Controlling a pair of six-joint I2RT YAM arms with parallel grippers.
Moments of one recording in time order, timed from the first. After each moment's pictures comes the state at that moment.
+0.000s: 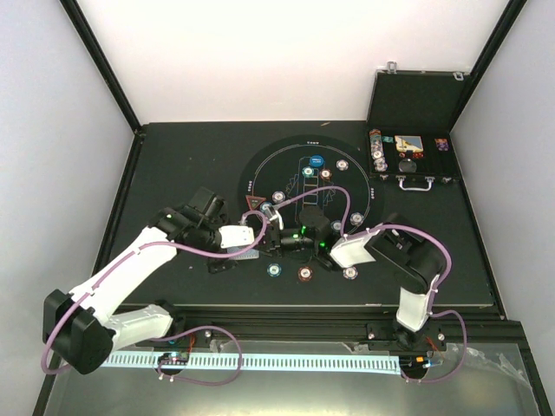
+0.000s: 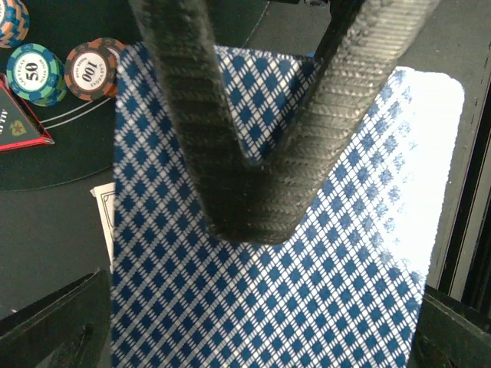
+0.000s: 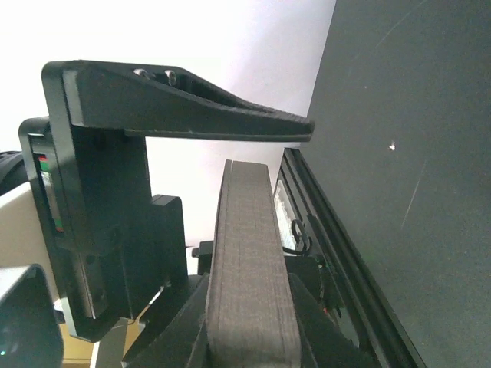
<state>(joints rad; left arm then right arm) -0.52 1.13 0.90 -0.96 0.22 0.81 0.86 1.84 0.72 1.00 -0.78 1.33</state>
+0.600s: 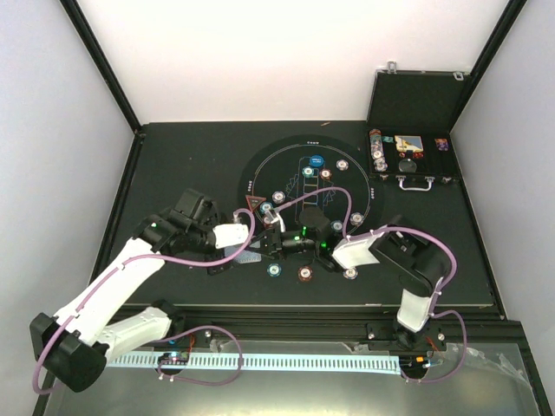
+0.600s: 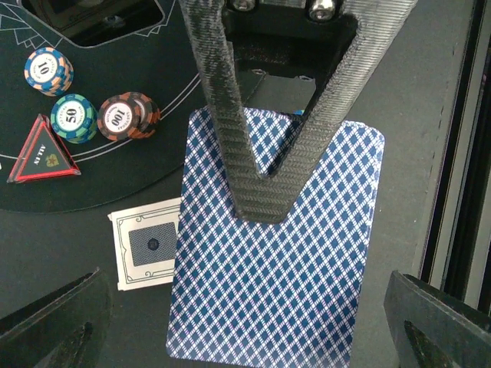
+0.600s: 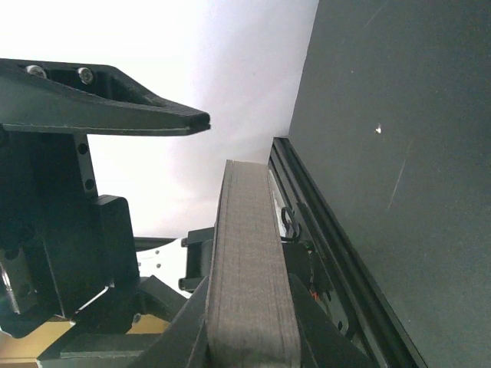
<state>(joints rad) -0.50 1.01 0.90 -0.95 0.31 0.75 0.87 1.81 0.70 0.96 -0.79 1.31</state>
